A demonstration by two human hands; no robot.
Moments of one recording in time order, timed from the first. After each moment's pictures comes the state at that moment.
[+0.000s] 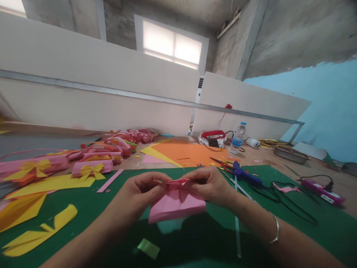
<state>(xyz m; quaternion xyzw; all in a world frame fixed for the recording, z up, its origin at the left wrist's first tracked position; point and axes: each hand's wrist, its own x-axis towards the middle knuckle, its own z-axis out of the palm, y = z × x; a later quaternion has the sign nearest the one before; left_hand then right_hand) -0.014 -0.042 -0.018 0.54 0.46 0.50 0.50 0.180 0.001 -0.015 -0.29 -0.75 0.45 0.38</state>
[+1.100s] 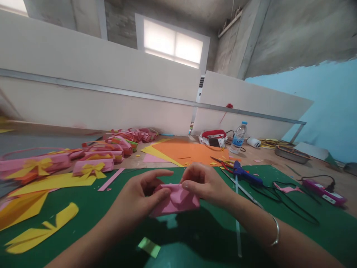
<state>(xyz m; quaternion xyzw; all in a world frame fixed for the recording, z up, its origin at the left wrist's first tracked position) -0.016 -0.039 -0.022 0.63 0.50 0.43 0.41 0.179 0.002 -0.012 -0.32 -0.79 0.39 0.34</state>
